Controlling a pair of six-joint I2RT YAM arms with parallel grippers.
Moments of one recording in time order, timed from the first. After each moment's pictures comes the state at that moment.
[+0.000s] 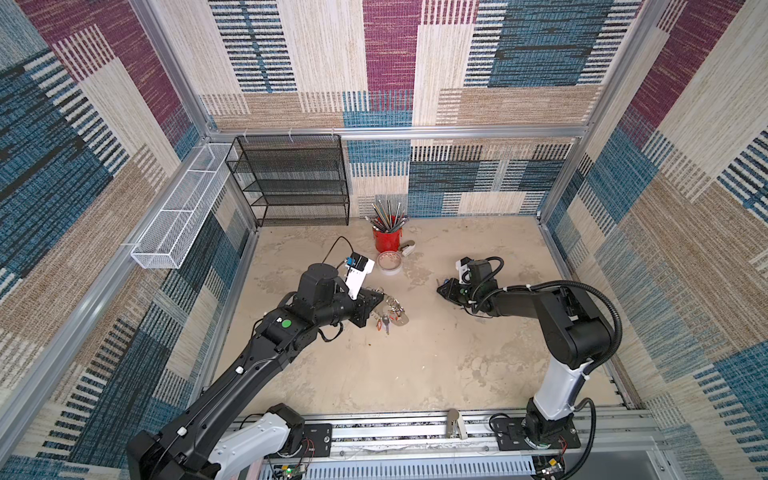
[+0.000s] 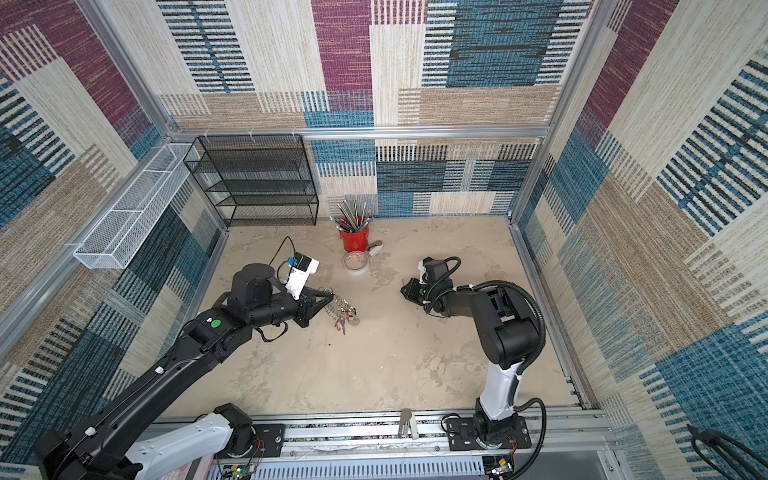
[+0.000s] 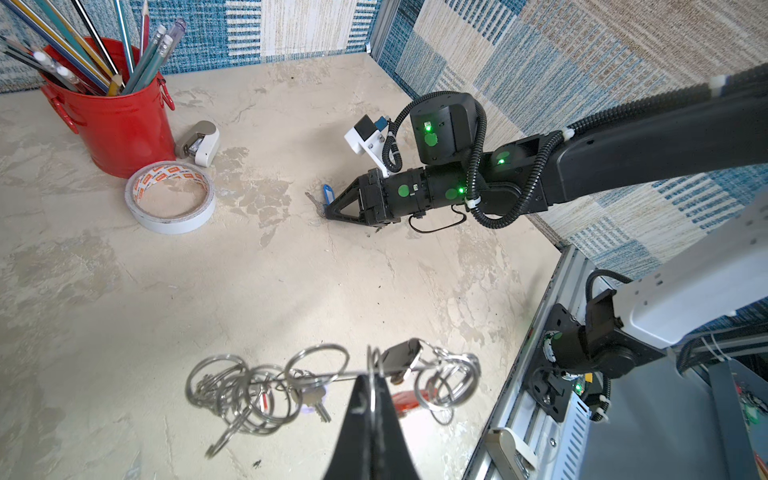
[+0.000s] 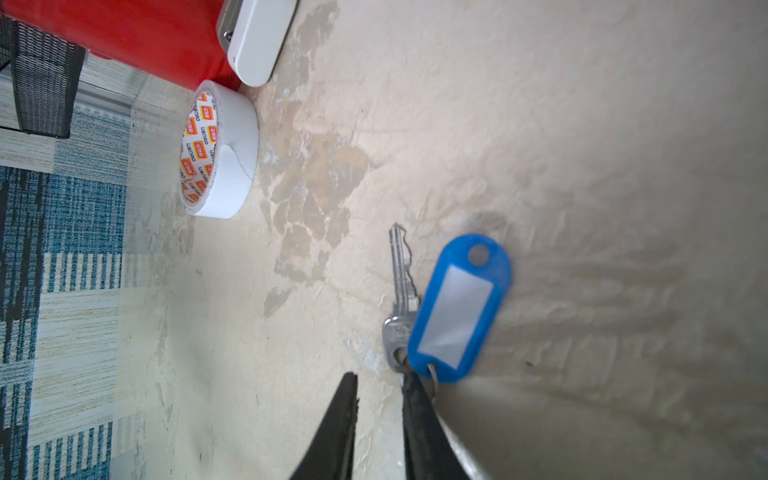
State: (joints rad) left arm -0.56 1.02 0.96 -0.45 0.37 -0.21; right arm 0.29 1.84 0.86 0.21 -0.37 0.65
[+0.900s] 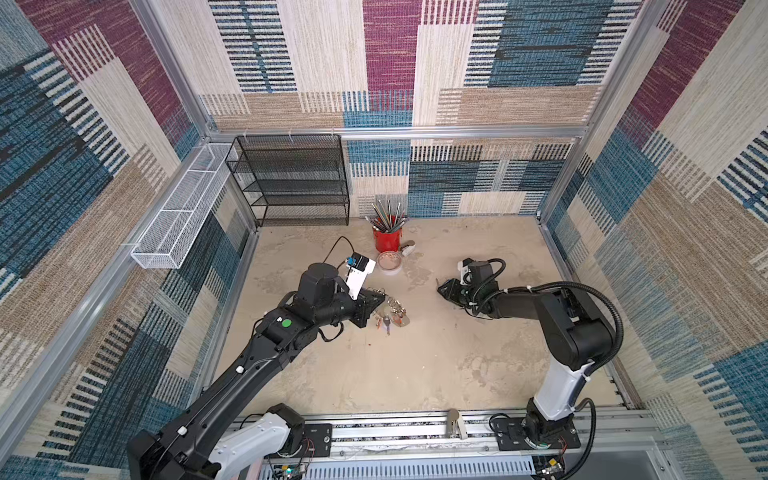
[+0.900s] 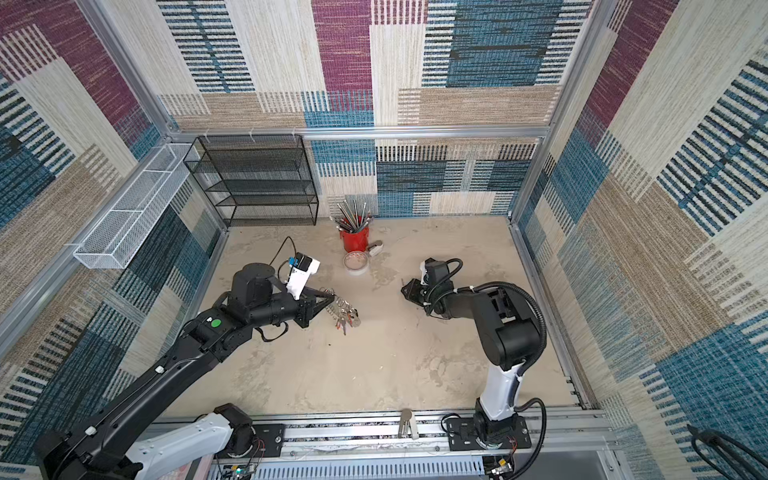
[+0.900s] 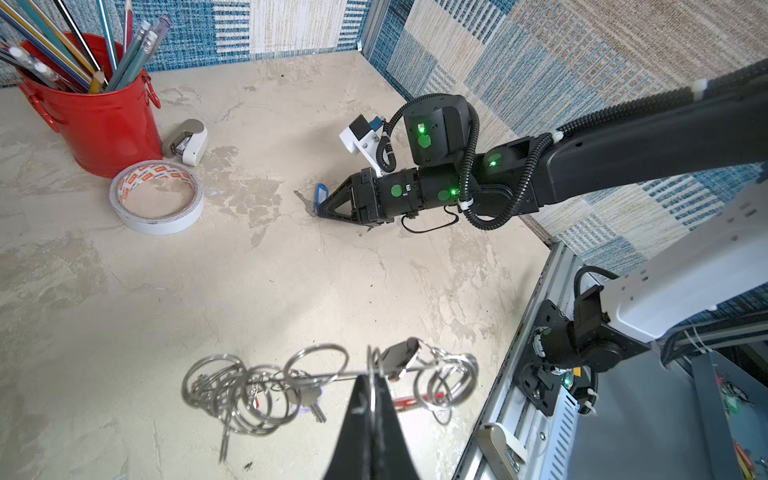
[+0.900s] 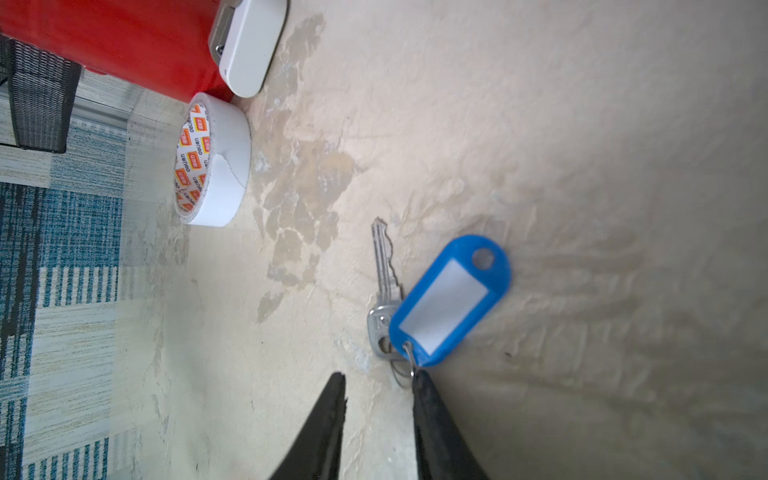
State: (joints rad) left arm -0.56 1.03 0.96 -0.45 0.40 -0.21; right arm 0.29 1.83 0.83 0.24 -0.35 0.68
